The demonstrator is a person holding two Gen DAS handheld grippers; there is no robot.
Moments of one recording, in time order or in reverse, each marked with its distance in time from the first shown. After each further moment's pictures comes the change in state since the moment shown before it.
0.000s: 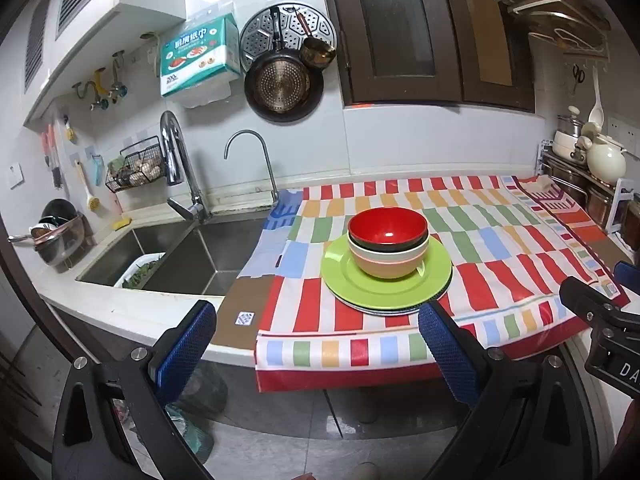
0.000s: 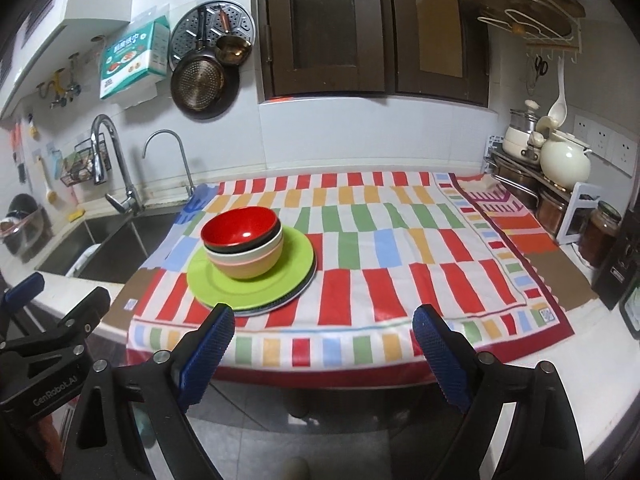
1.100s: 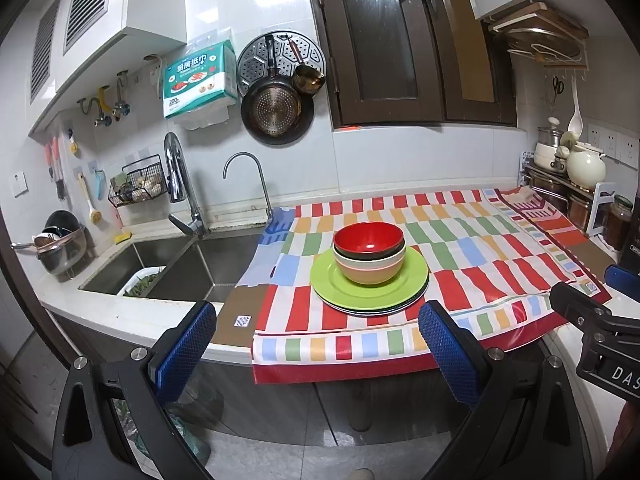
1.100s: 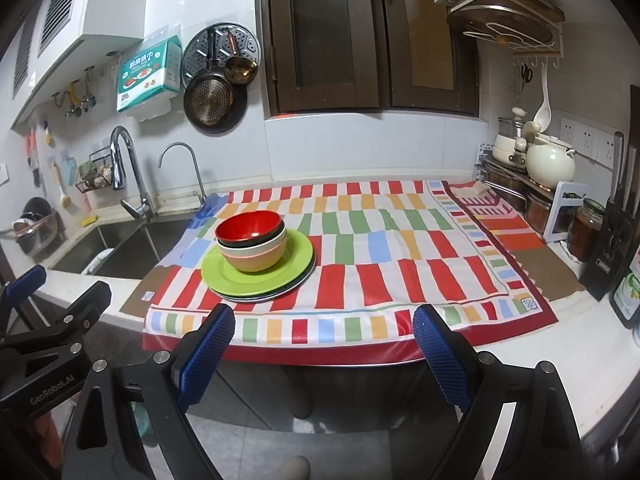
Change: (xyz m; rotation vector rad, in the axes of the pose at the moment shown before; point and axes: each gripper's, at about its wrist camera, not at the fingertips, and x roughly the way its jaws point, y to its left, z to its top) left arm -0.052 -0.010 -0.009 0.006 -0.073 -0.021; right arm -0.053 -0.015 -0.023 0.005 -0.053 0.019
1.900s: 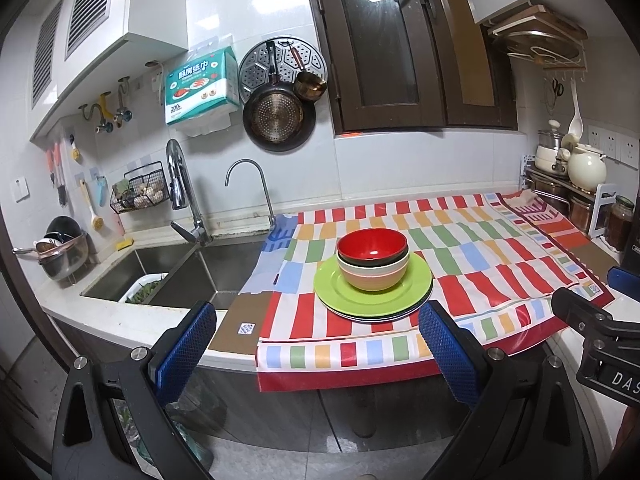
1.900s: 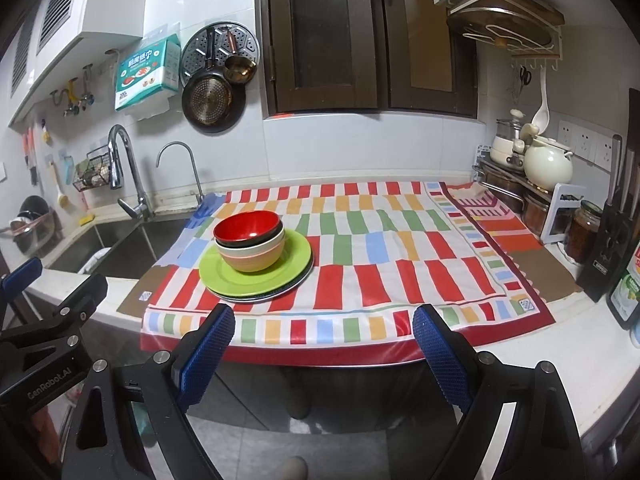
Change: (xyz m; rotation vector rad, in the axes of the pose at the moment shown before) left arm 0.001 0.003 0.005 0.007 -0.022 0.009; right arm -0.002 0.001 0.003 -0.005 -0.001 -0.008
